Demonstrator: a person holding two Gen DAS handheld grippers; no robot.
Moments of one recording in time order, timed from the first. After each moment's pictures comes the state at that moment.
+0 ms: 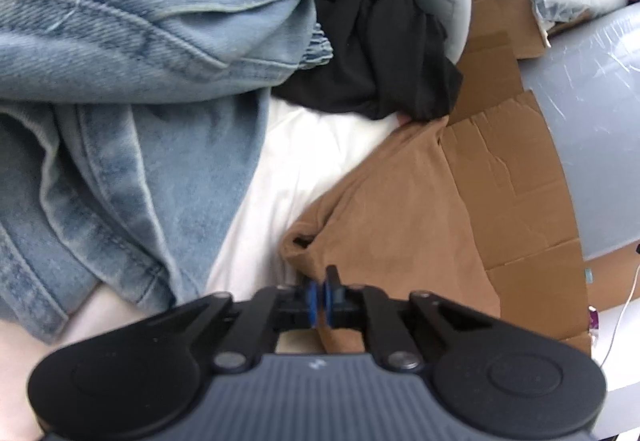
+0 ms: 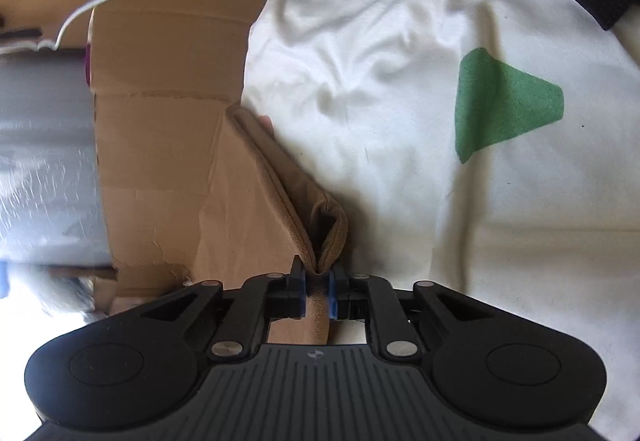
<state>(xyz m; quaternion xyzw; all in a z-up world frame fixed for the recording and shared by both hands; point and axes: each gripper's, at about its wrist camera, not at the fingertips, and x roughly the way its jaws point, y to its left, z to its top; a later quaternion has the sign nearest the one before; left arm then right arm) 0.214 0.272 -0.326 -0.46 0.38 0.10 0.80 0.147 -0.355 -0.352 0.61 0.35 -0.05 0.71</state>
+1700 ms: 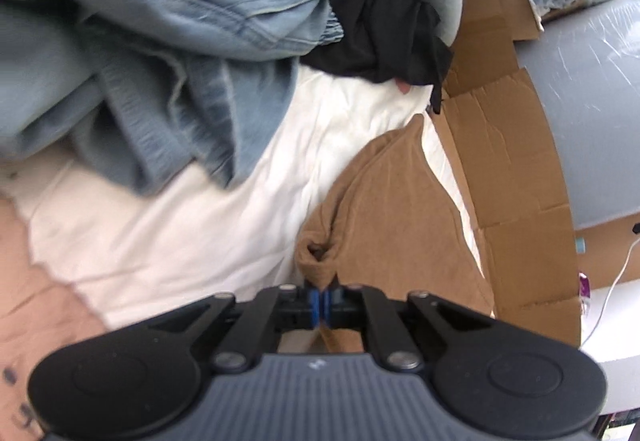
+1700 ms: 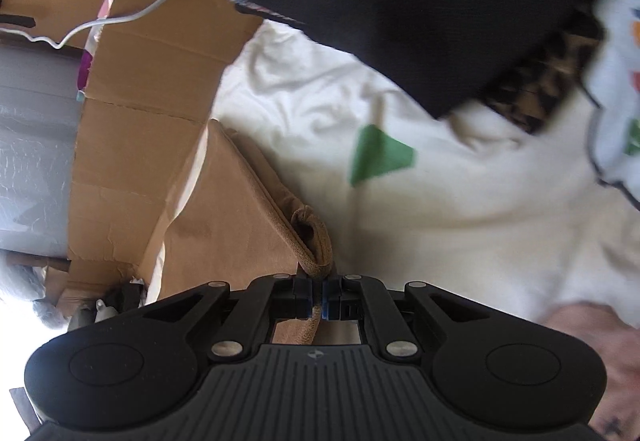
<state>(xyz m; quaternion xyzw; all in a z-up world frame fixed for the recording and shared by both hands) 0.132 0.259 -0.269 -0.46 0.43 0.10 0.77 0.067 -0.374 -0.288 0.54 0.38 -0.13 0.73</state>
